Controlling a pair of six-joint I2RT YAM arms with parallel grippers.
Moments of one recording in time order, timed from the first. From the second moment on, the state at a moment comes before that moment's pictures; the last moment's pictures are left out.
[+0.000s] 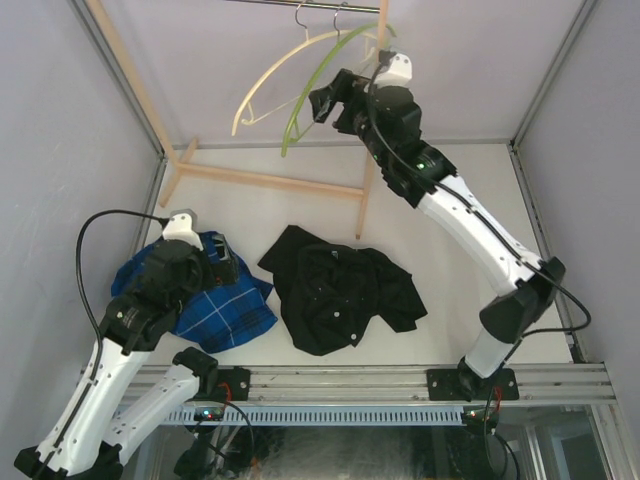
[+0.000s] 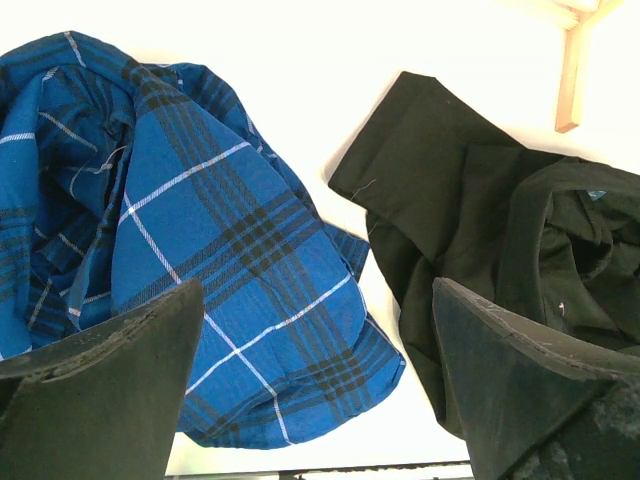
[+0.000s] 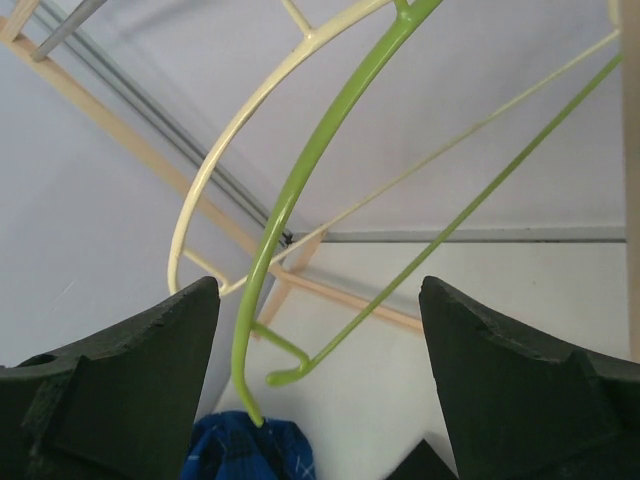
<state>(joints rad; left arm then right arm) -0.45 0.63 0.93 -0.88 -0.32 -0.41 0.67 1.64 1.87 -0.21 0.26 0.55</state>
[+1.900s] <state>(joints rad) -0.45 0.63 0.92 -0.88 -0.30 -0.41 0.57 1.78 1.79 0.07 0.07 0.30</state>
